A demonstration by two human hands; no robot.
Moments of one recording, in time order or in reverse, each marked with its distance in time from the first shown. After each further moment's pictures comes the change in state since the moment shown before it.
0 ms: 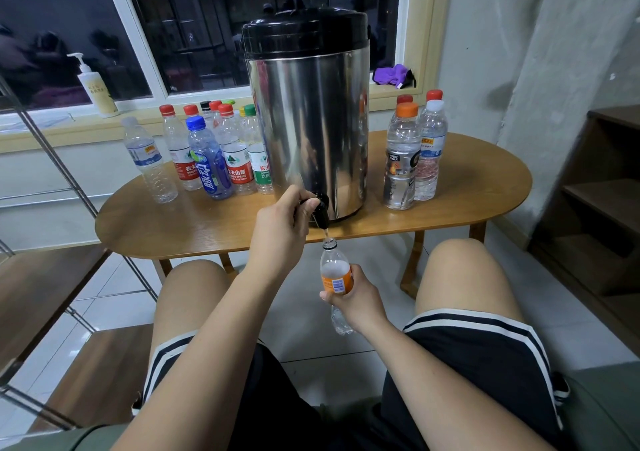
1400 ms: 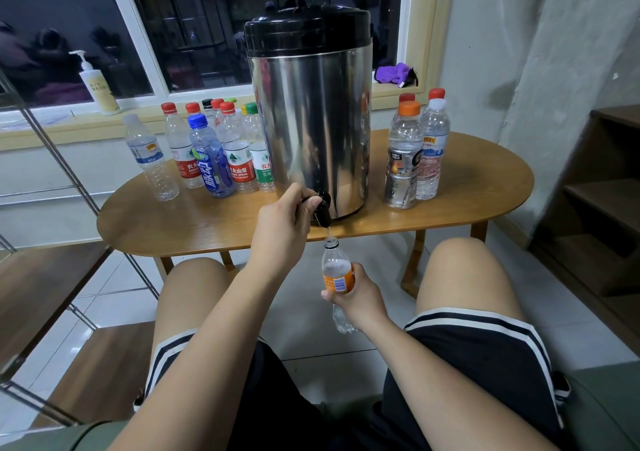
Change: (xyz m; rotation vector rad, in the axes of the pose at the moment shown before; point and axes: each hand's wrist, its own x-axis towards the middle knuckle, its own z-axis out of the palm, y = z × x) left_hand 0.001 -0.003 0.000 0.025 0.012 0.023; right_hand 0.001 0.000 0.000 -0.046 -0.009 0.007
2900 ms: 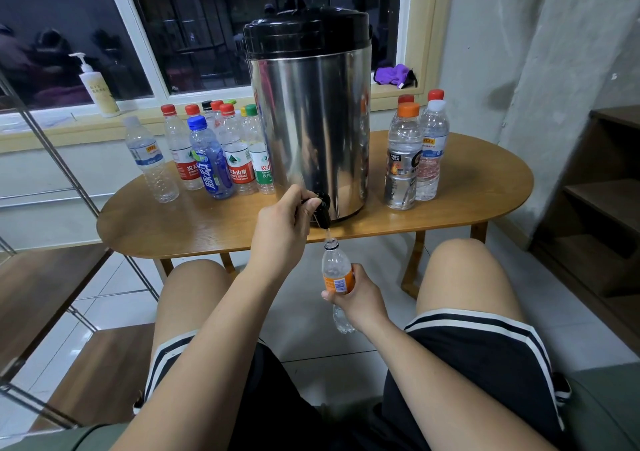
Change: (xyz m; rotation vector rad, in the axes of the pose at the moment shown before) left_hand 0.000 0.000 0.000 -0.005 -0.005 0.008; right_hand -0.001 -0.001 -0.001 0.054 0.005 -0.006
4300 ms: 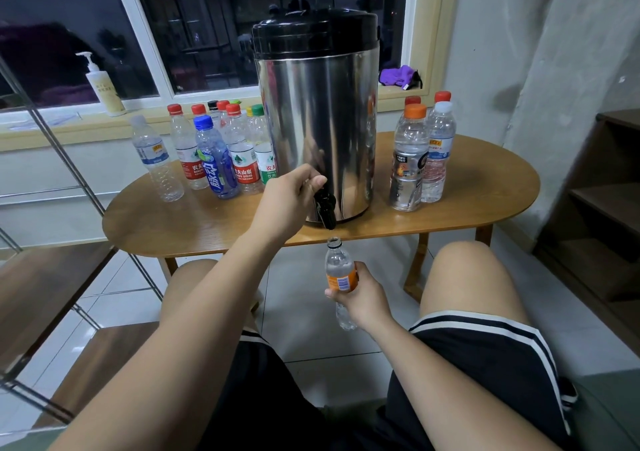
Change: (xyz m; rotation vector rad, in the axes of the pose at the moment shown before) left_hand 0.053 -0.002 -0.010 0.043 -0.147 -0.064; right_hand 0.001 -0.006 -0.002 0.055 0.002 -0.030
